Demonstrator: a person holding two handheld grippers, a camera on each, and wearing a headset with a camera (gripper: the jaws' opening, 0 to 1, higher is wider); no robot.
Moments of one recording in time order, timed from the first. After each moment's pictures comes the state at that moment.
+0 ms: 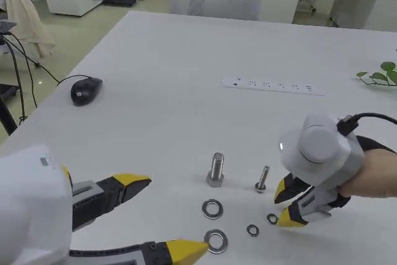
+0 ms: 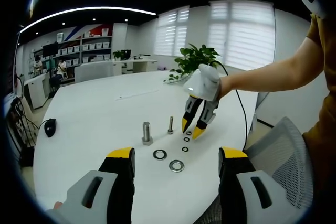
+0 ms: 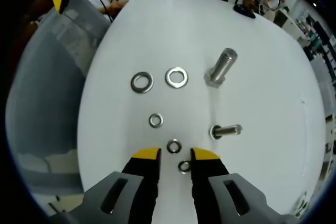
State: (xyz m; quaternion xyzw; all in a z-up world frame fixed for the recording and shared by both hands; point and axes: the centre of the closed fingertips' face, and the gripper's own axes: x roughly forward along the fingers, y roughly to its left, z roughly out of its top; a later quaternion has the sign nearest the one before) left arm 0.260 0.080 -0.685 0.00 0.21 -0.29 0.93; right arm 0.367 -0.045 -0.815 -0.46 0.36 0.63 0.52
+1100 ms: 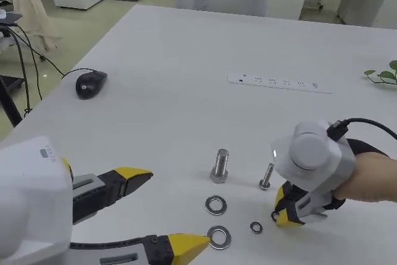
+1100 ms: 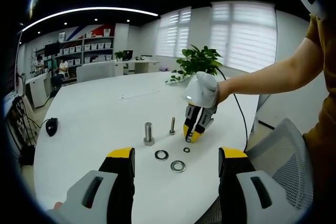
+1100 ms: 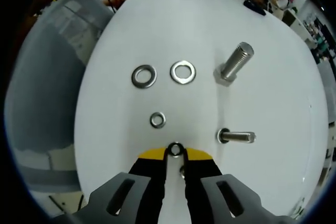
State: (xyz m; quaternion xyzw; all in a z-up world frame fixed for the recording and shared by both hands) left arm 0.261 0.082 -0.683 -0.01 0.20 -0.28 0.94; right arm 0.368 -0.045 -0.825 -0.48 0.37 0.63 0.49
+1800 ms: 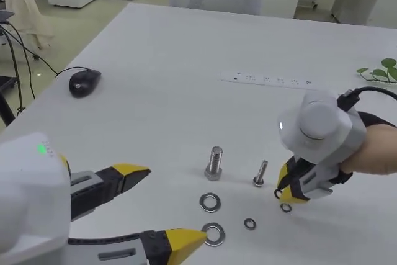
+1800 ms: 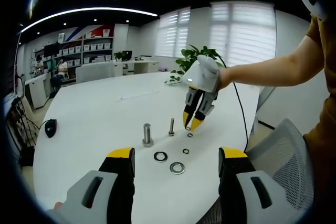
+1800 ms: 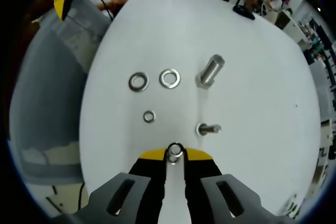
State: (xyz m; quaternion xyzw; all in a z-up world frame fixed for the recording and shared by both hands) left arm 0.263 0.078 -0.684 0.00 0.20 -0.28 0.94; right arm 0.383 -0.052 -0.785 -0.49 0.35 0.62 0.51
